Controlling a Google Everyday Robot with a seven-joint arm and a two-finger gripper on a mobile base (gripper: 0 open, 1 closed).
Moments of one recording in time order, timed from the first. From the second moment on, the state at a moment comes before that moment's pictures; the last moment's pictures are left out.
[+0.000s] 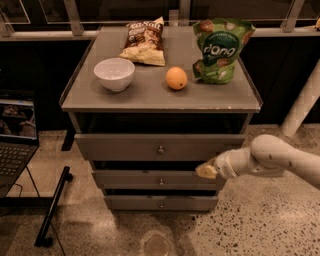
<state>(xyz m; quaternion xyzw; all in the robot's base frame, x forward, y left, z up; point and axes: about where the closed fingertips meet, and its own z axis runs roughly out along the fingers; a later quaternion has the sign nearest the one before) 0.581 -0.176 0.560 -0.34 0.86 0.24 0.29</state>
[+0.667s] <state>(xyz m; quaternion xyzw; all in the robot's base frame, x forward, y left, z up) 0.528 -0.201 0.546 -0.29 0.89 0.25 0.26</state>
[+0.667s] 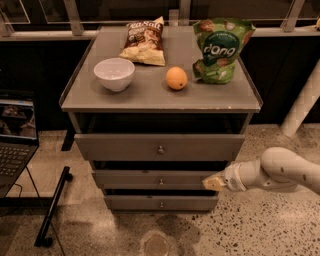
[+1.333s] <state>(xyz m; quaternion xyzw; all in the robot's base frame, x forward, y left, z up) 0.528 -0.200 0.546 -0.29 0.89 0.25 0.26</state>
